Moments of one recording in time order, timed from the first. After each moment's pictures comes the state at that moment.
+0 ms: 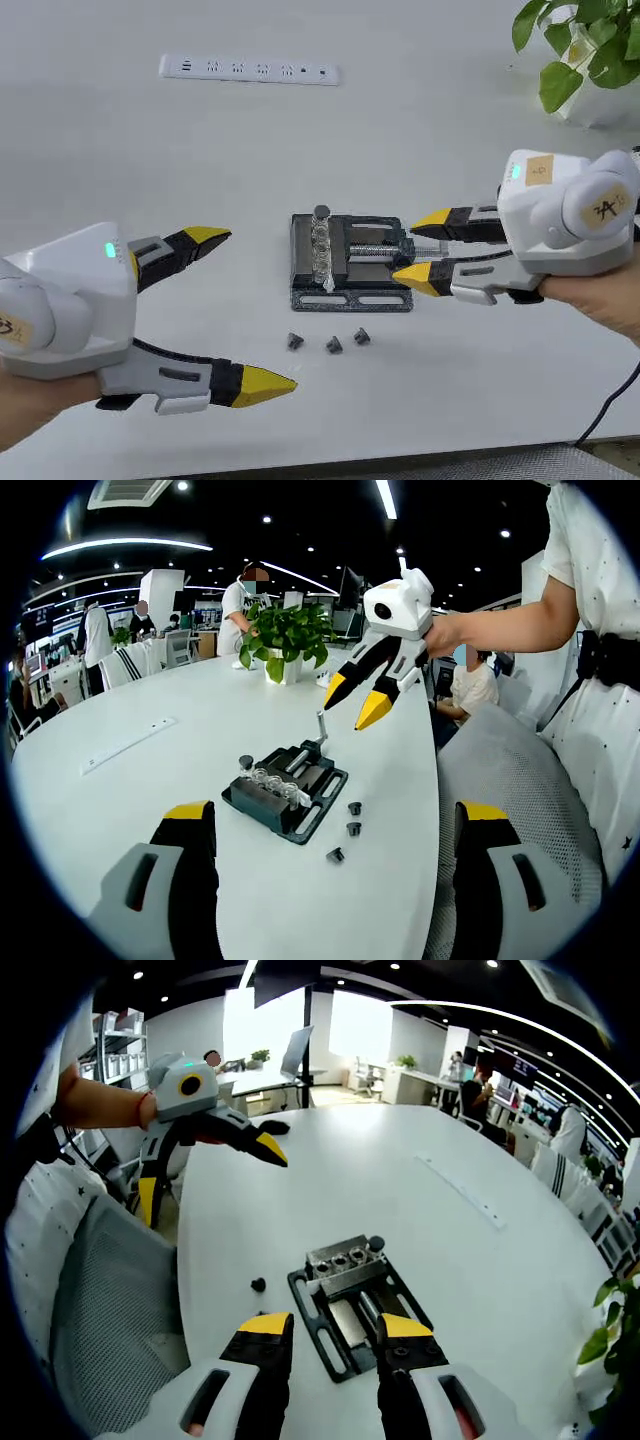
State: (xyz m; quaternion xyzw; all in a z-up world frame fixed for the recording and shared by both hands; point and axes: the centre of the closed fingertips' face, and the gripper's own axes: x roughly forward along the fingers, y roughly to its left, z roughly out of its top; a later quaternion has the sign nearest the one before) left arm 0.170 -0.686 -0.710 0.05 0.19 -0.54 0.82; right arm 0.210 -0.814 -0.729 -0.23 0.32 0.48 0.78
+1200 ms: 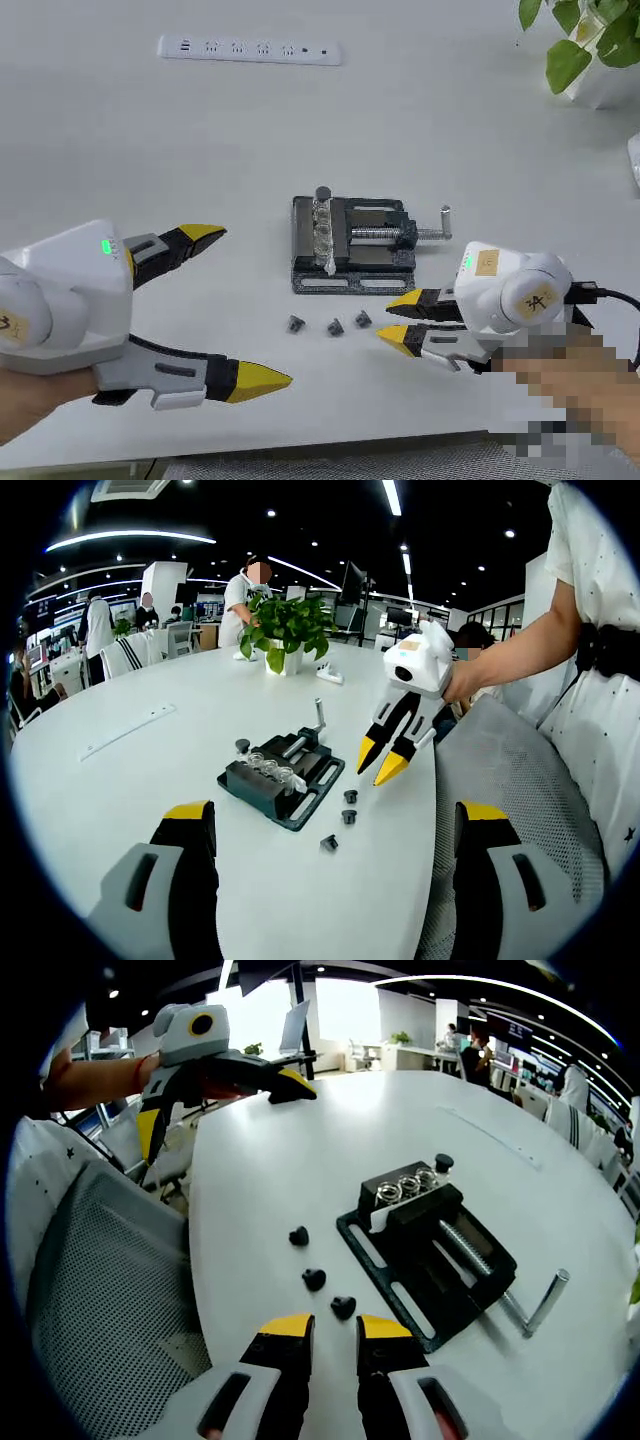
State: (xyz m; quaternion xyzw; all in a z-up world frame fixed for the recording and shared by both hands) left arm 0.160 -0.682 -0.721 0.05 0.20 -0.54 0.82; right arm 0.158 -0.797 -0.818 -0.19 0.38 0.48 0.77
